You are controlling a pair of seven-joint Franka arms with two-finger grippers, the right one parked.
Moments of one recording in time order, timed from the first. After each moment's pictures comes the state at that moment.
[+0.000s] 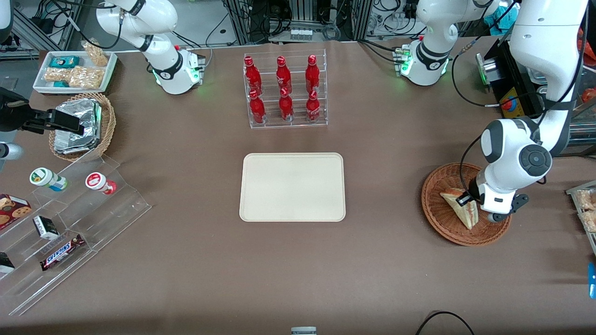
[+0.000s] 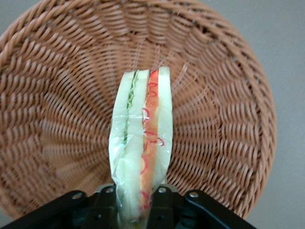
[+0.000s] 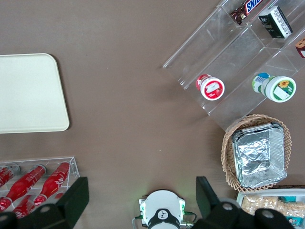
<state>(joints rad) 0.12 0.35 -0.12 -2.06 0.09 2.35 -0.60</state>
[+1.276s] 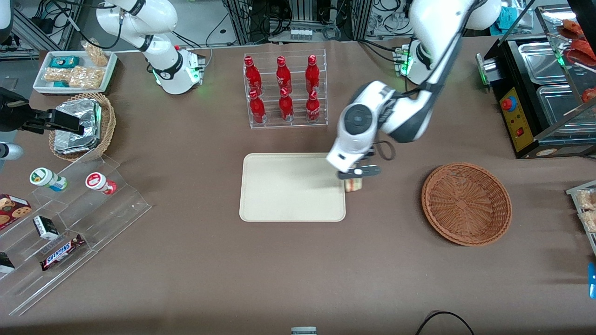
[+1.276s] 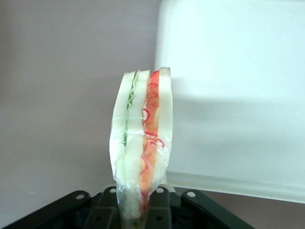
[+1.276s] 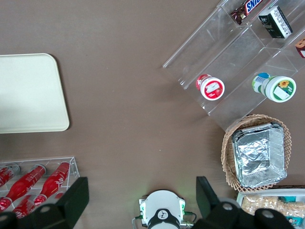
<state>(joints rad) -0.57 0.42 -0.15 -1.87 0.04 2.15 -0.80</state>
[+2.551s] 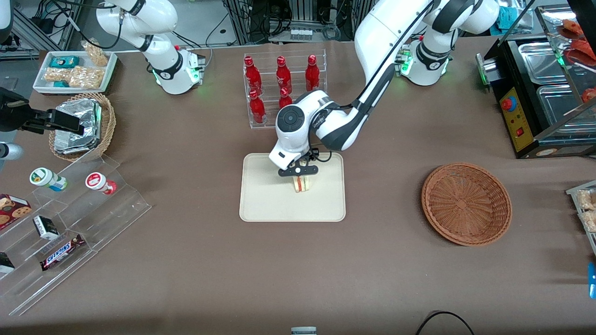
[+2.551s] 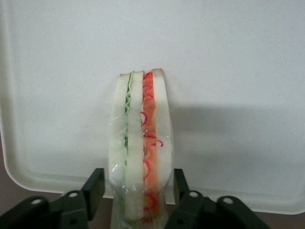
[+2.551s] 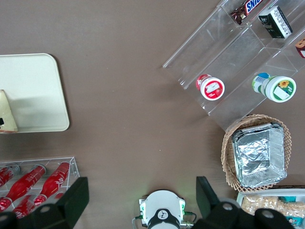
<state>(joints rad) -0.75 0.69 -0.14 -1.54 0.04 2.17 -0.97</state>
